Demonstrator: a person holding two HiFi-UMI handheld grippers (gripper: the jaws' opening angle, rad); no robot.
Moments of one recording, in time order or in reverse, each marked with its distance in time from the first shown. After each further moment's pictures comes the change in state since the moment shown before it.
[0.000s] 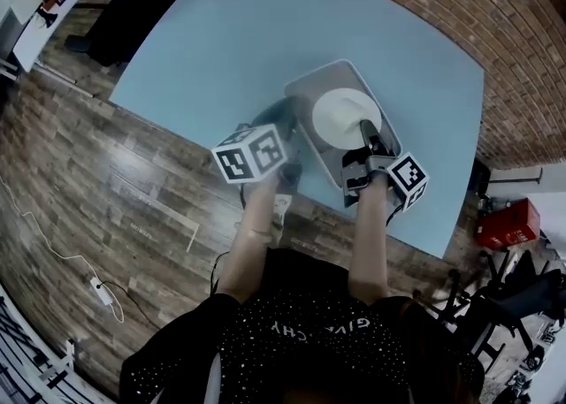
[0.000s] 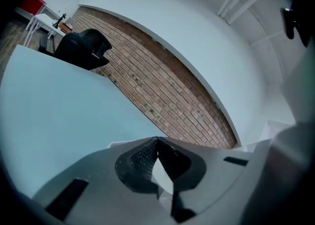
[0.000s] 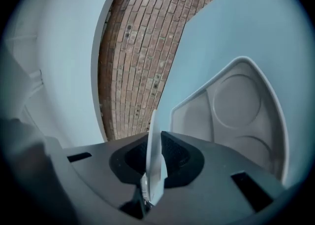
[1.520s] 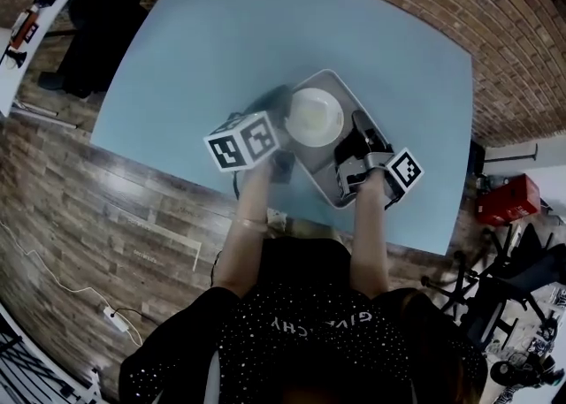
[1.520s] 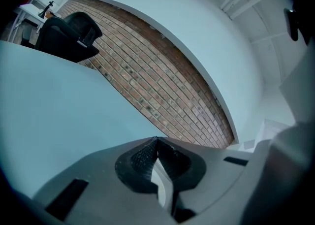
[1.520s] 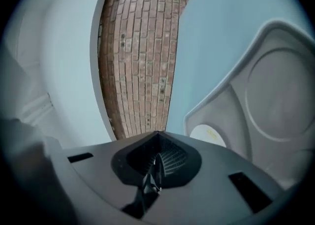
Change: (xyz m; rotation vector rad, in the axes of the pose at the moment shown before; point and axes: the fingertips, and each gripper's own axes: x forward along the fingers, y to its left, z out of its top) left arm 0.084 0.025 0.036 0.017 0.079 -0.067; right arm 0.060 0.011 0.023 0.135 -0.057 0.155
